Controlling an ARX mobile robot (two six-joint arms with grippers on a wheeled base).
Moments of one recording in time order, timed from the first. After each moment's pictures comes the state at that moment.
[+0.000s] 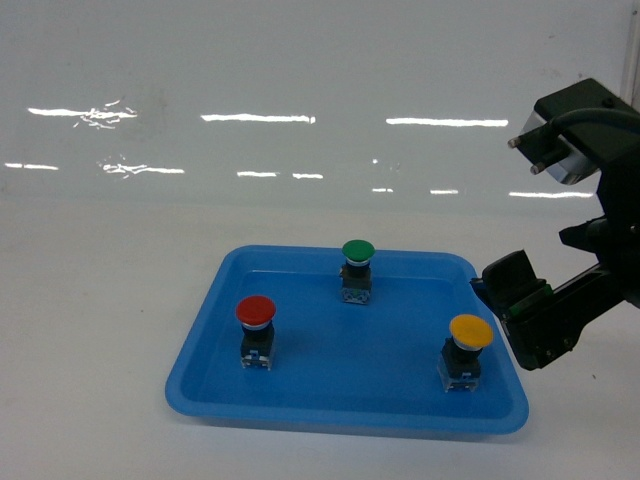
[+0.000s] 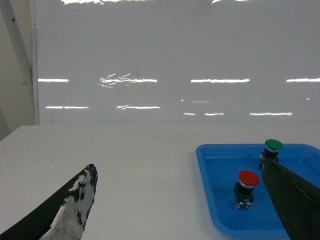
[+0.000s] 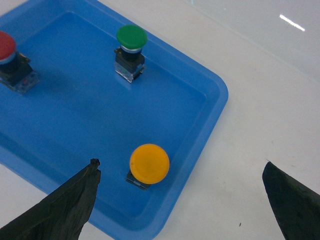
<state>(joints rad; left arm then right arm) 0.00 0.01 0.01 0.00 0.00 0.00 0.26 1.64 0.74 0.30 -0.07 -0.29</state>
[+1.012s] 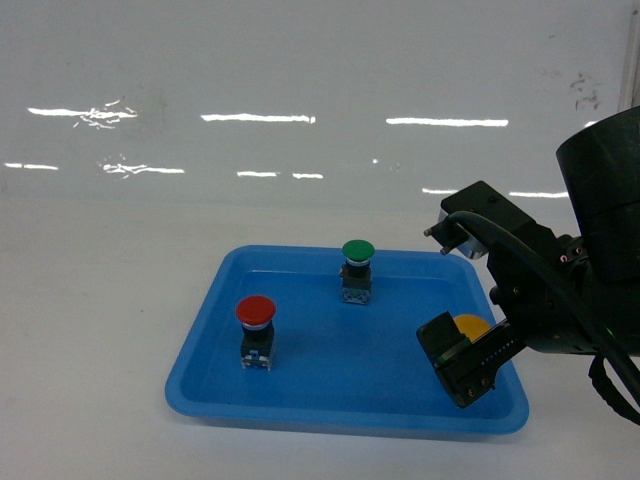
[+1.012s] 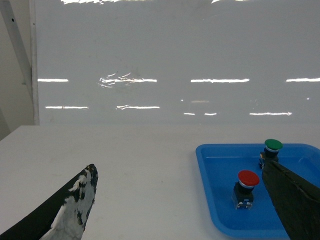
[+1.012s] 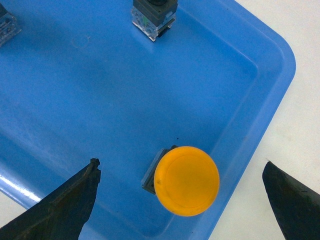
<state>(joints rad) 0.00 0.01 0.01 0.00 0.00 0.00 0.30 1.94 0.89 0.28 -0.07 -0.31</state>
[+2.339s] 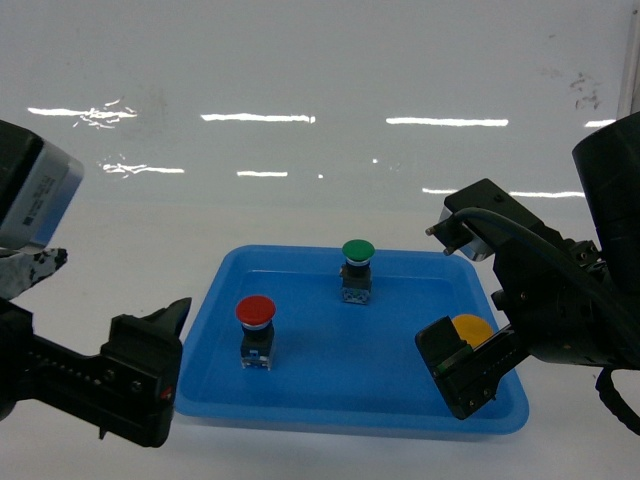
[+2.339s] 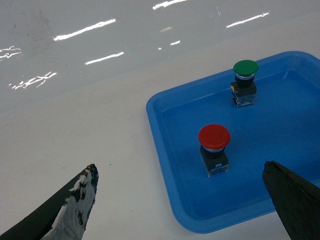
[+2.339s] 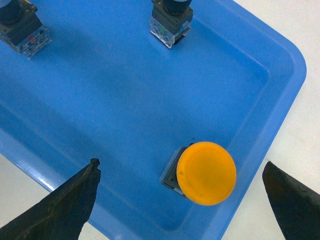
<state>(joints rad) -0.37 1.50 0.26 0.94 -0.20 0.16 0.31 1.89 0.84 0.31 -0.11 -0.28</state>
